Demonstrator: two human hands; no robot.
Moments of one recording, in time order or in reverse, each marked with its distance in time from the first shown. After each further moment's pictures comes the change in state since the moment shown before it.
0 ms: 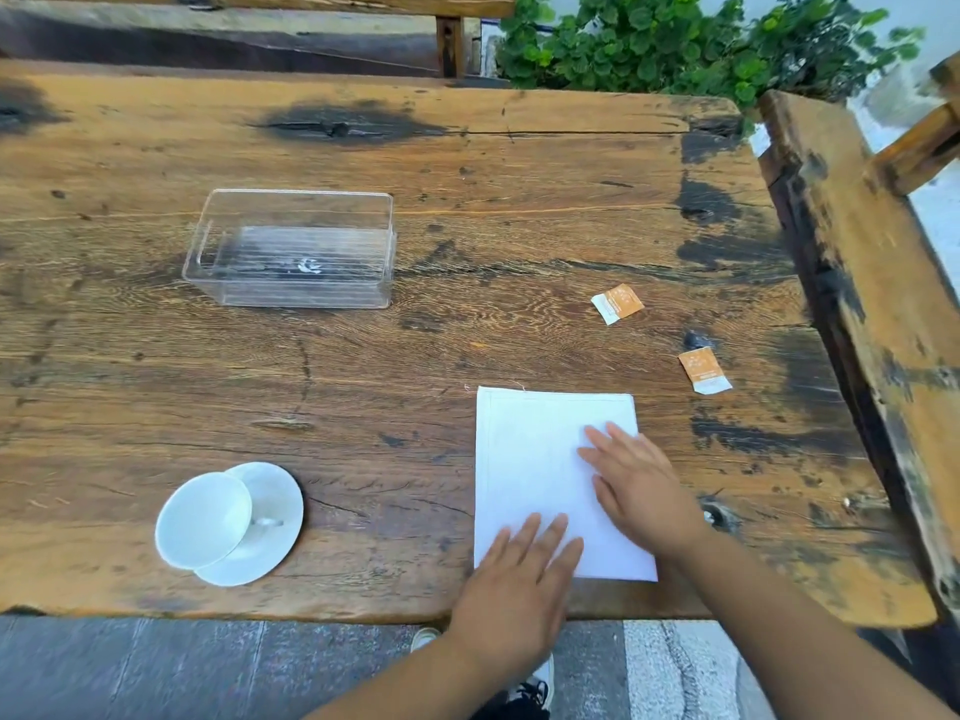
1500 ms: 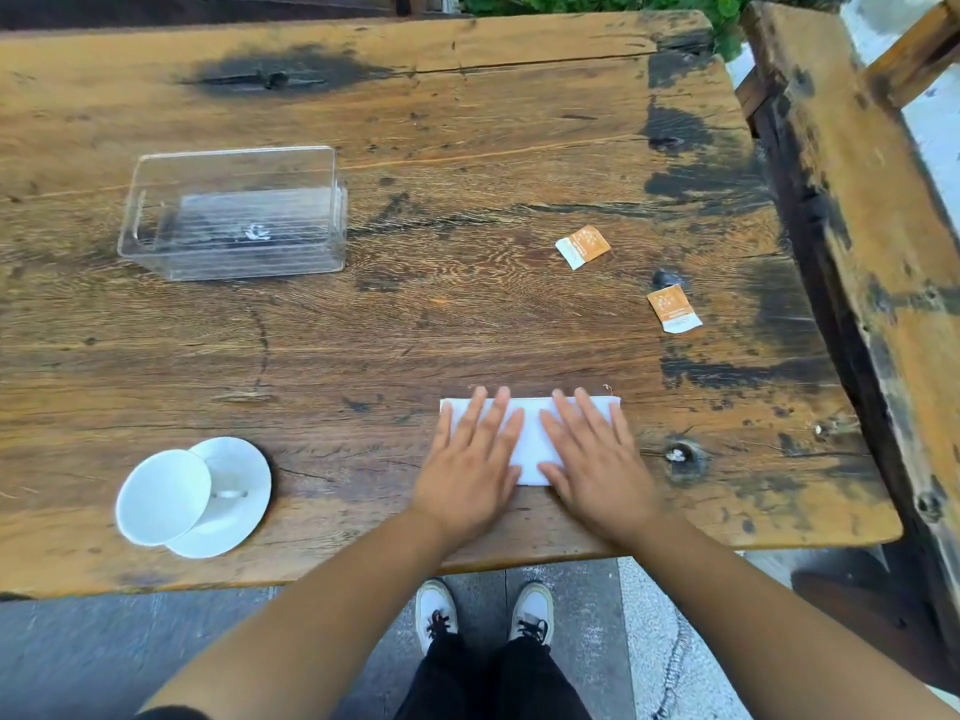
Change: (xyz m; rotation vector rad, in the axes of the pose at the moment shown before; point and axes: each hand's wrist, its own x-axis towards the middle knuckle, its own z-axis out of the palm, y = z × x) left_hand 0.055 -0.039 -0.011 0.244 0.128 -0.040; right_hand -0.027 -0.017 0.034 -0.158 0.109 0.010
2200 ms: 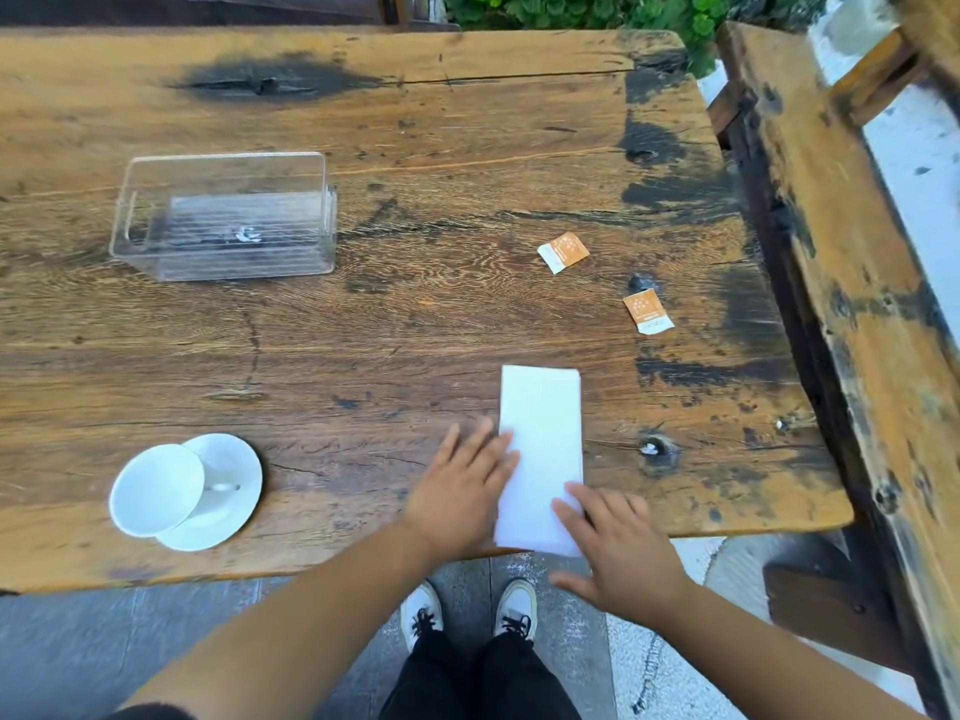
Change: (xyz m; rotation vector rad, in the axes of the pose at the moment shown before) left_hand -0.020 0.012 0.001 0.080 -0.202 0.177; right_hand -0.088 -0.003 -0.015 -0.042 -0.210 -0.066
